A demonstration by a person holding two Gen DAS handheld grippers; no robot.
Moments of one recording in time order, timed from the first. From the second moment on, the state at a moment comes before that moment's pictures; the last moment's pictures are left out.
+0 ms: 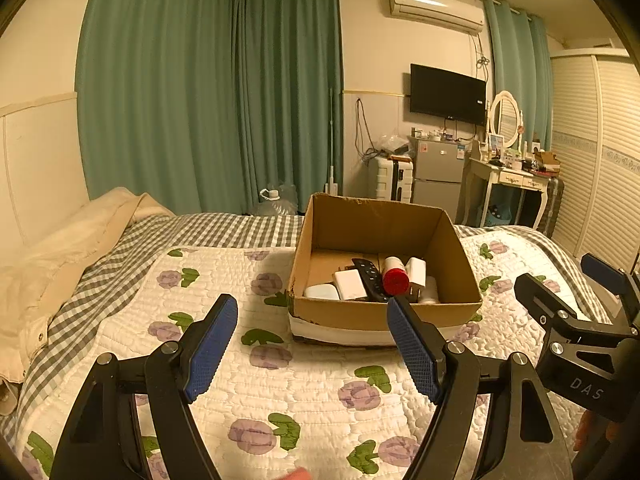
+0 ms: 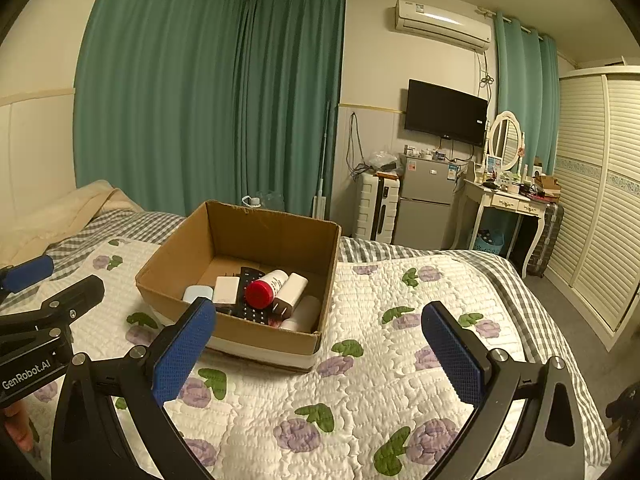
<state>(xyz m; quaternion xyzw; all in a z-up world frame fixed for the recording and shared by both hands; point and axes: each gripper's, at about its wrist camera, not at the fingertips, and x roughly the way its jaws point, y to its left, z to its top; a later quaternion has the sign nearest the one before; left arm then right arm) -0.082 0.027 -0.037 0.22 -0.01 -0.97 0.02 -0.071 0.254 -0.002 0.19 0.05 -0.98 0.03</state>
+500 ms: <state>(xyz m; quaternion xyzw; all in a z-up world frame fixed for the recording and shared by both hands) -0.082 0.024 -0.036 0.22 0.00 -0.97 0.02 -0.072 0.250 -0.005 0.20 0.05 -0.98 0.03</state>
